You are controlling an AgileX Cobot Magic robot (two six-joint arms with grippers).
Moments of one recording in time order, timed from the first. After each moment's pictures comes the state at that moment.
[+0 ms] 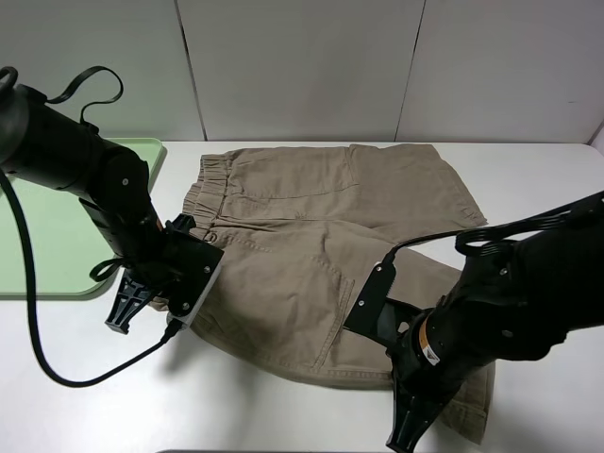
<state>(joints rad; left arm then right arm) -0.49 1.89 -0.84 0.06 0.39 1.38 0.89 1.72 -0.51 -0.16 0.33 0.02</state>
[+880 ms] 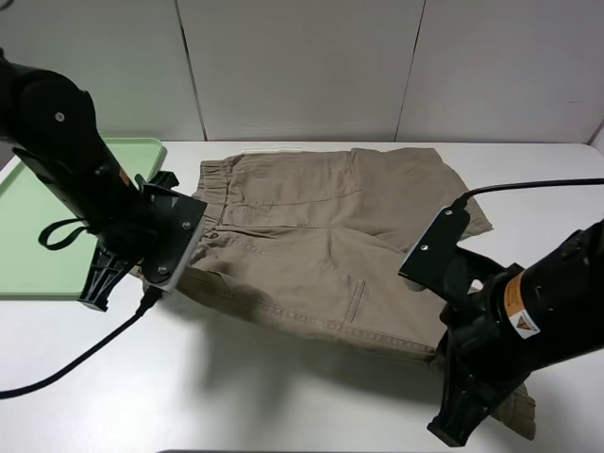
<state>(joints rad) -0.49 1.62 -0.84 -0.02 0.56 1.38 0.89 1.25 -0.53 -0.08 0.67 0.07</state>
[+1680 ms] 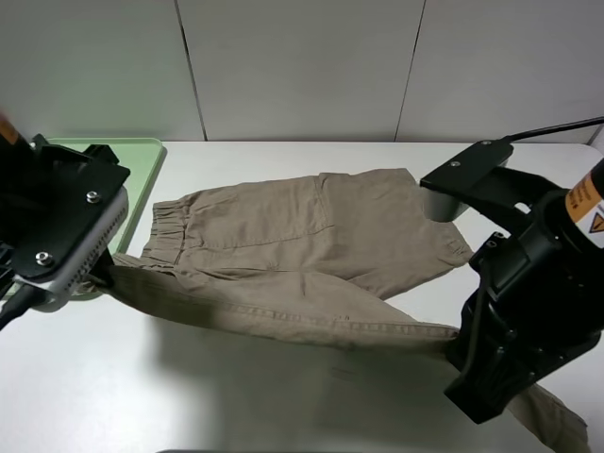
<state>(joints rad) -0.49 1.30 -0.84 -0.07 0.91 1.38 0.89 1.18 -0.83 0.11 1.11 0.12</state>
